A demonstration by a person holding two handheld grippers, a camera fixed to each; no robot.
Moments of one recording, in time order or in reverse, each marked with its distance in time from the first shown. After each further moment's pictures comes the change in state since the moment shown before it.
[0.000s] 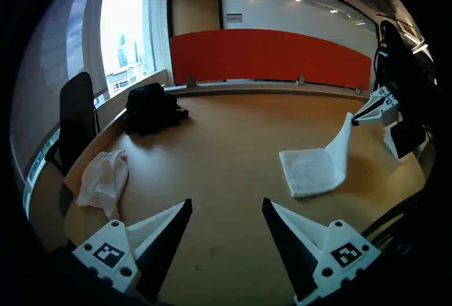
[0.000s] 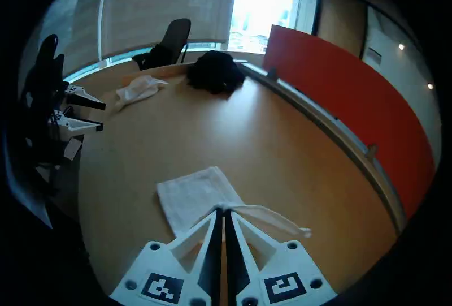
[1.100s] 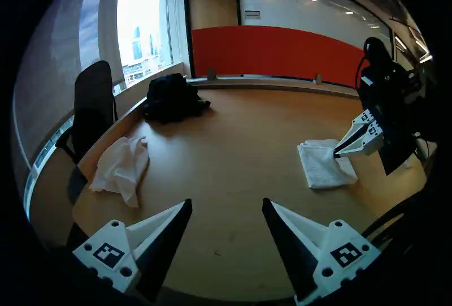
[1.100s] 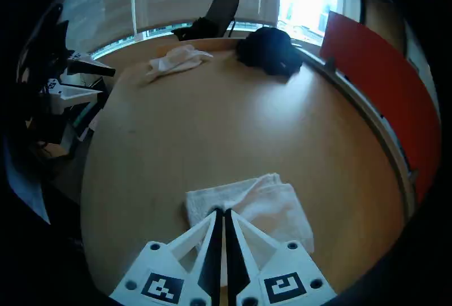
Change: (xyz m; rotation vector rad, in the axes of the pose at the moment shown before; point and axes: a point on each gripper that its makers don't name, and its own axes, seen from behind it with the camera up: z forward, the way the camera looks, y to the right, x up) left arm -0.019 -0.035 -0.019 0.088 -0.028 -0.050; right arm -0.011 -0.073 0.096 0.229 -0.113 -0.121
